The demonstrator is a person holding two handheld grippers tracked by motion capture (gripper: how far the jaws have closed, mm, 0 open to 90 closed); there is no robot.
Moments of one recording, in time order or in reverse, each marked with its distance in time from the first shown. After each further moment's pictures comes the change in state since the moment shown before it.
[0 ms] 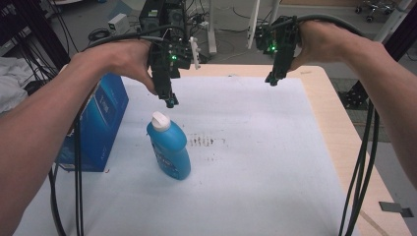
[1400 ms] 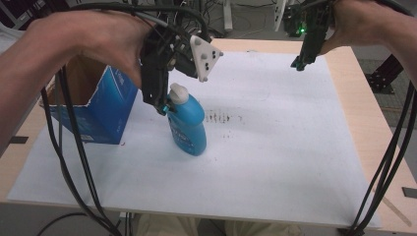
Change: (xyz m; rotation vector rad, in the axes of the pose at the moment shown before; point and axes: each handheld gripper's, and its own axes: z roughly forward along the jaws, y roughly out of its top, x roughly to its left) left arm -0.097 0.000 -0.040 0.010 -0.072 0.385; right arm 0.012 -0.005 0.017 0.033 0.014 -0.015
